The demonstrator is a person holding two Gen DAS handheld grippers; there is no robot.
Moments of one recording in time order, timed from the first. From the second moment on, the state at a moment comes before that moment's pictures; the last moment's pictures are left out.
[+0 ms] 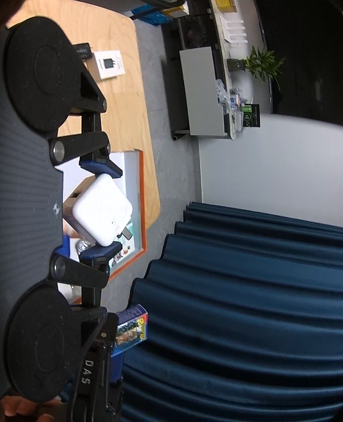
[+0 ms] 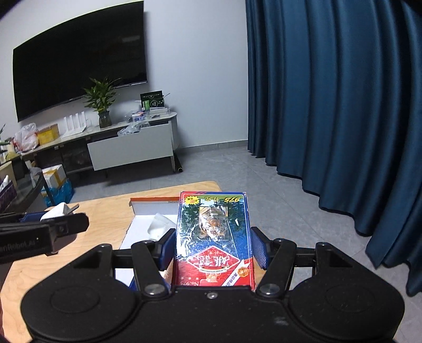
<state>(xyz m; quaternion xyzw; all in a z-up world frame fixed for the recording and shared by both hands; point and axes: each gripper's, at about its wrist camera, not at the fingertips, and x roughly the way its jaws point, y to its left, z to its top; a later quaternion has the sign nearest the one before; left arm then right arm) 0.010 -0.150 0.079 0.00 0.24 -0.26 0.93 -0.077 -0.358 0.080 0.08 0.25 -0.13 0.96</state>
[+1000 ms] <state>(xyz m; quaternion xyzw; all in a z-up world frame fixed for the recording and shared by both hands) 0.045 -0.144 0.070 0.02 0.28 -0.24 0.93 -0.047 -0.368 0.054 0.10 0.29 -0.11 0.95</state>
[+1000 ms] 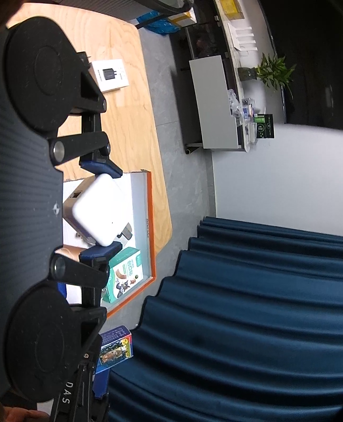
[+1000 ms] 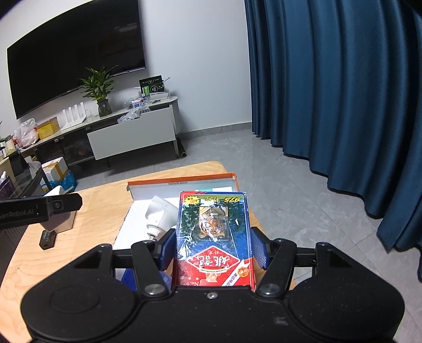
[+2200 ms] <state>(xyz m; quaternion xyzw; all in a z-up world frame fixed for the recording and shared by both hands) 0.073 -0.174 0.081 0.02 0.30 -0.26 0.92 0.003 -0.386 0.081 0.09 0.30 -0.09 0.95</state>
